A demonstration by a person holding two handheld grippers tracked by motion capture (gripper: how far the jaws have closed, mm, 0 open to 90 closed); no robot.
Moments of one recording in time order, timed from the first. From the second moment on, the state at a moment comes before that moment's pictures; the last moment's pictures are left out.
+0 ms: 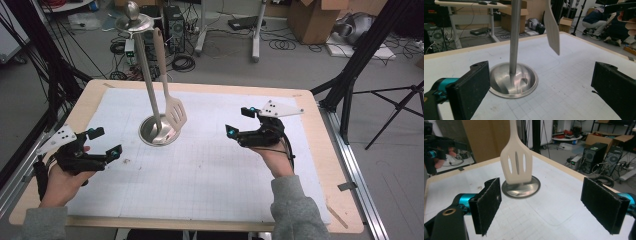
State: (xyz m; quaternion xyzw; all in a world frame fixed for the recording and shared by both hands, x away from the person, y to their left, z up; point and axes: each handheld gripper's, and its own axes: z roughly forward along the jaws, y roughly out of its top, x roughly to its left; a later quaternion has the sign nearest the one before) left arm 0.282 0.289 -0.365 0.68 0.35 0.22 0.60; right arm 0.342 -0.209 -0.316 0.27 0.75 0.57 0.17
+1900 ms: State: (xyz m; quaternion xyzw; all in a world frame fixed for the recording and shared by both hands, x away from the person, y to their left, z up) left arm 0.287 0.288 -0.374 0.69 0.35 0.21 0.60; right arm 0.286 -0.324 -0.372 0.36 0.70 0.58 0.20
